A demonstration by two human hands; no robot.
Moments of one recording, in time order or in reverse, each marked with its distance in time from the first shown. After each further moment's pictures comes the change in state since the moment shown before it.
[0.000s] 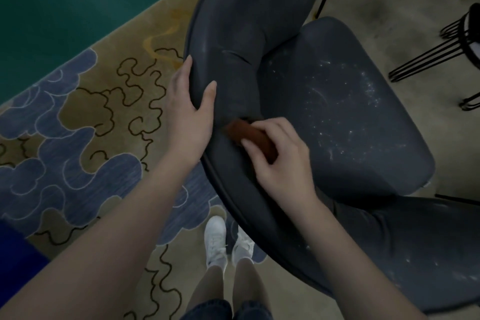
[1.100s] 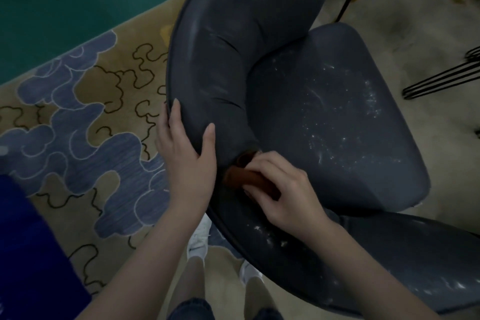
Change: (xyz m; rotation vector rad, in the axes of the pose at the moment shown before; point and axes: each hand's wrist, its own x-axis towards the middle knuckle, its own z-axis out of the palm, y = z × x) left_hand -0.123 0.026 0.036 0.094 0.200 -0.169; right_hand -0.049 0.057 -0.068 0.086 -0.382 -0.299
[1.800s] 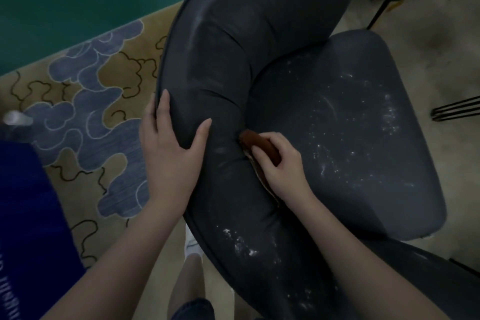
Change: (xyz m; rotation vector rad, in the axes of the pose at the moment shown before) left_hand -0.010 0.001 0.015 0.171 0.145 -0.025; right_hand 0.027 0.075 0.005 0.312 0.039 0.292
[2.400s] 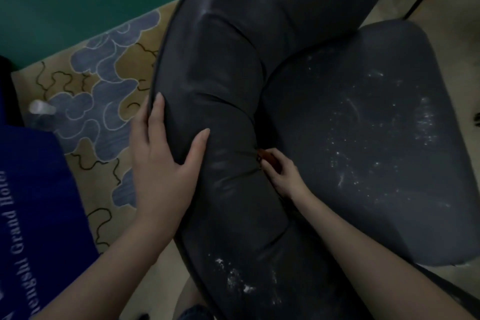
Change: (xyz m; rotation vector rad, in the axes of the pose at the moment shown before) left_hand 0.001 0.002 0.002 0.097 0.026 0.018; right_hand 0.034 0.102 0.021 0.067 -0.290 0.317
